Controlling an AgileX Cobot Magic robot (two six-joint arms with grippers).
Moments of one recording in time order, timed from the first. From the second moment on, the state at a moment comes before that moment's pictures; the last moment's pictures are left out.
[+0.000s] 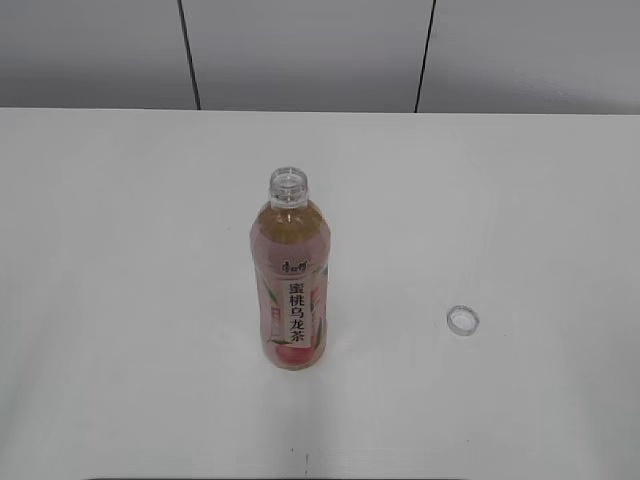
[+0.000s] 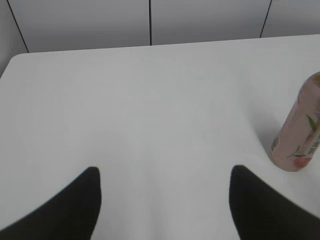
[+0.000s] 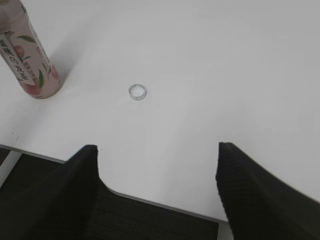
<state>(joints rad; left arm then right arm) -0.02 -0.01 -0.56 -0.06 1.03 0.06 0.10 -0.01 -0.51 0.20 1.12 -0.26</state>
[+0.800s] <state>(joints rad) -0.02 -0.01 -0.56 -0.06 1.03 0.06 0.10 -0.01 -0.51 0.17 1.11 -0.24</state>
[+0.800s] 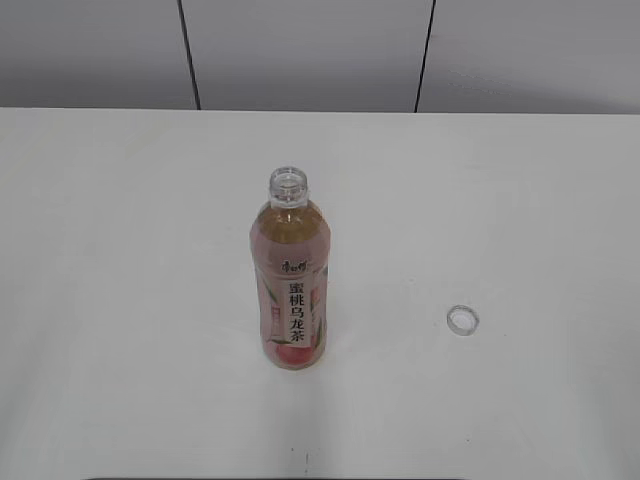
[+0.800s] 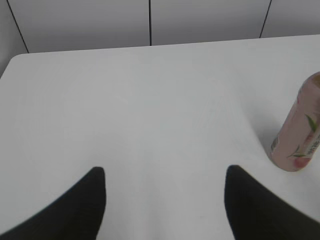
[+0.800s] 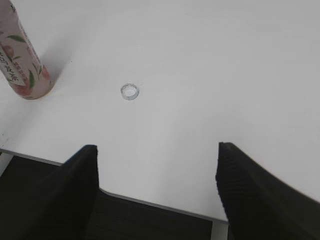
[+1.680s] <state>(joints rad) -0.02 -0.01 -0.56 -0.06 1.03 0.06 0.10 -0.01 -0.51 0.04 1.11 -0.13</state>
